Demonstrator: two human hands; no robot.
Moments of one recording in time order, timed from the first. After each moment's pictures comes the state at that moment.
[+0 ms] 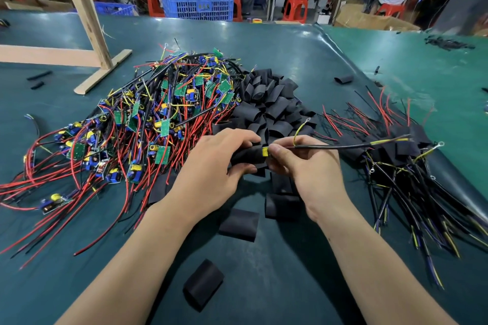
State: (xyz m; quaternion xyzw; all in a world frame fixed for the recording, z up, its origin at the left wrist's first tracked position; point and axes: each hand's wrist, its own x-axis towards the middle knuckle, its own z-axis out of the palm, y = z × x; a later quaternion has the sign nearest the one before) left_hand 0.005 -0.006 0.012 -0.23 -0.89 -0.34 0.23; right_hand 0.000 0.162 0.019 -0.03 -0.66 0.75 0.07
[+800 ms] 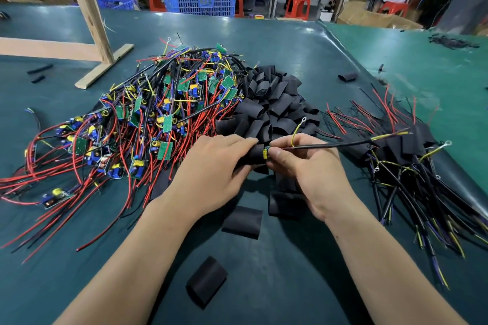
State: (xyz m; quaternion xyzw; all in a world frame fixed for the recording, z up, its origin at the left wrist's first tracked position) left_hand 0.006 -0.012 0.014 -0.25 -0.94 -0.18 0.17; right_hand 0.002 0.163 0.019 -0.01 -0.68 0.73 0.01
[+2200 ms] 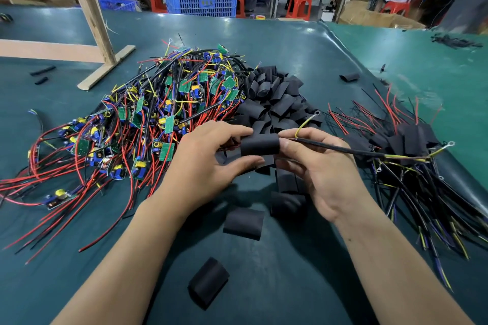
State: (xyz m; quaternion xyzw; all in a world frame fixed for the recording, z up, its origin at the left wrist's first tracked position) left_hand 0.008 -0.018 0.024 -0.22 -0.86 -0.37 0.27; right_hand 0.009 0.167 0.034 0.02 -0.61 0.79 0.01
